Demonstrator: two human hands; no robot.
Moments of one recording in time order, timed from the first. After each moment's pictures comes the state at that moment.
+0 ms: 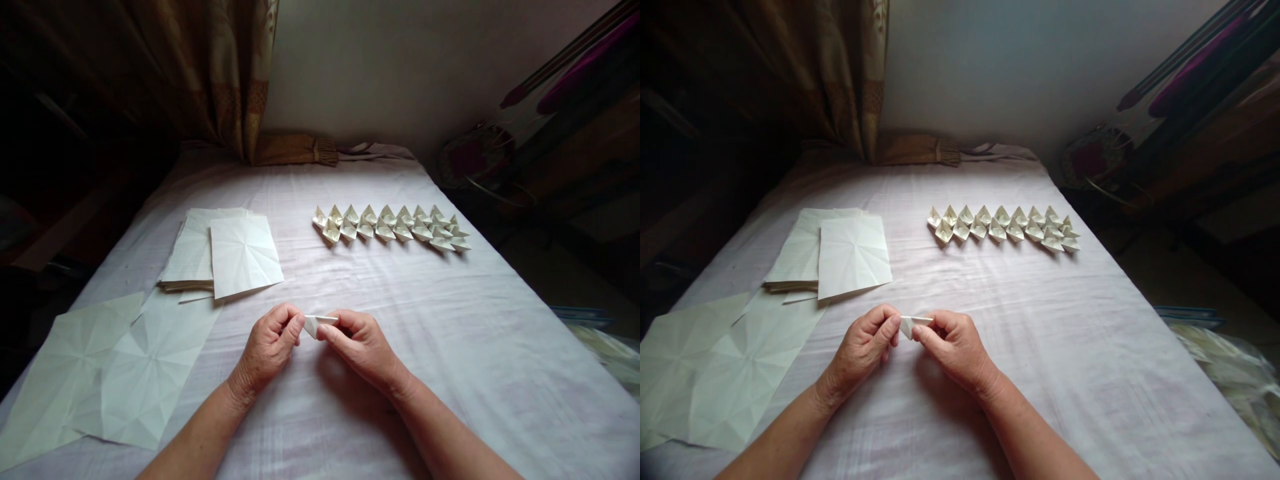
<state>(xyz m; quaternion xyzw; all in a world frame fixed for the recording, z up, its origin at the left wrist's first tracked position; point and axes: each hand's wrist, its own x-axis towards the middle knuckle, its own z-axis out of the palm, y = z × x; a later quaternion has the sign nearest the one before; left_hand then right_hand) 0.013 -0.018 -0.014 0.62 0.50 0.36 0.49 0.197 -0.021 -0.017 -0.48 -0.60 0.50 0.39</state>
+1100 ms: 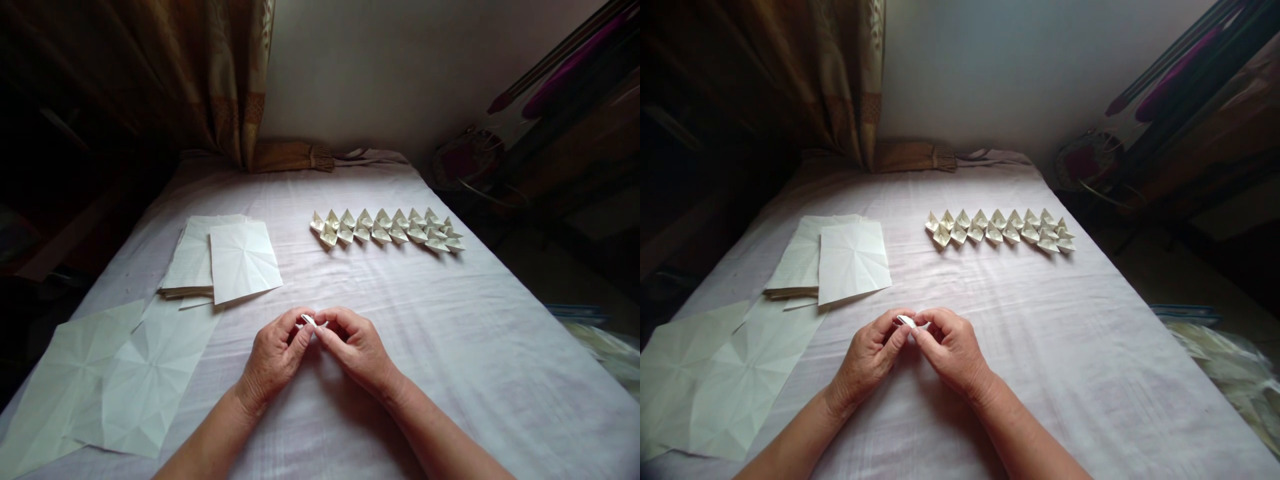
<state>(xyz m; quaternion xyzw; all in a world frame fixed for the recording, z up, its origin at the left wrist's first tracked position) 0.021 -0.021 -0.013 0.69 0.50 0.36 0.38 0.190 -0.024 -0.019 -0.49 -0.63 0.41 0.44</state>
